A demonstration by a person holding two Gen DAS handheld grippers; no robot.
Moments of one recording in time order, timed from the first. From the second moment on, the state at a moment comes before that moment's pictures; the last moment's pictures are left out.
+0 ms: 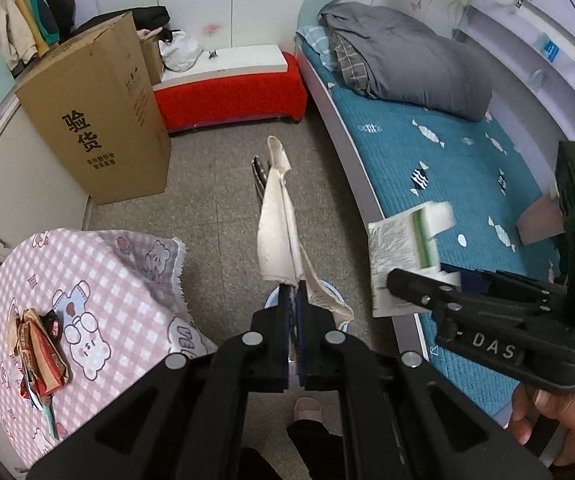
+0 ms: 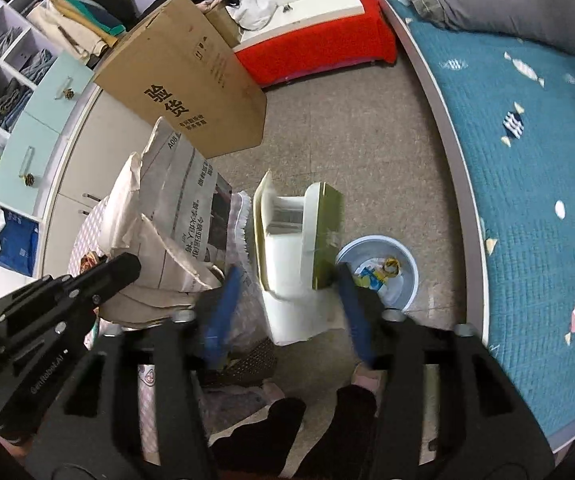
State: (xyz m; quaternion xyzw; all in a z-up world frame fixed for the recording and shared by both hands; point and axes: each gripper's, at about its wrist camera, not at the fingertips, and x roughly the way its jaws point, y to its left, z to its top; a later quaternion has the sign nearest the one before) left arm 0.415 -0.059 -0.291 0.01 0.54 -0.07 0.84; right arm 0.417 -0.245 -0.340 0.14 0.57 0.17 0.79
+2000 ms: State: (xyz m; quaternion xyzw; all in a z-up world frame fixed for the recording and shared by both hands) left arm 0.409 -0.056 -0.303 0.01 0.57 -0.06 0.82; right arm 0.402 -0.263 -0.335 0.17 0.55 0.13 0.81
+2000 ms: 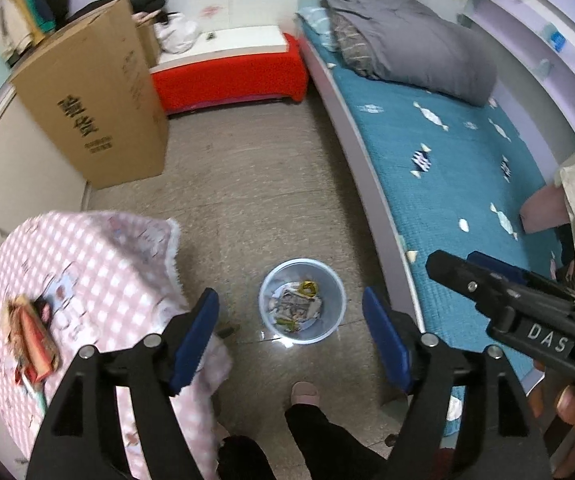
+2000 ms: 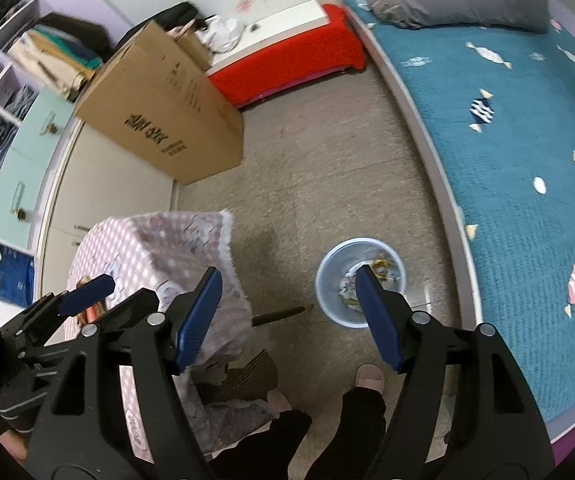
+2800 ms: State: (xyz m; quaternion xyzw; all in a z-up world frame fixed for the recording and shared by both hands) left arm 0.283 0.304 -0.334 -0.10 0.59 0.08 0.80; right arm 0.310 0.075 -0.361 0.08 0.58 0.25 0.77
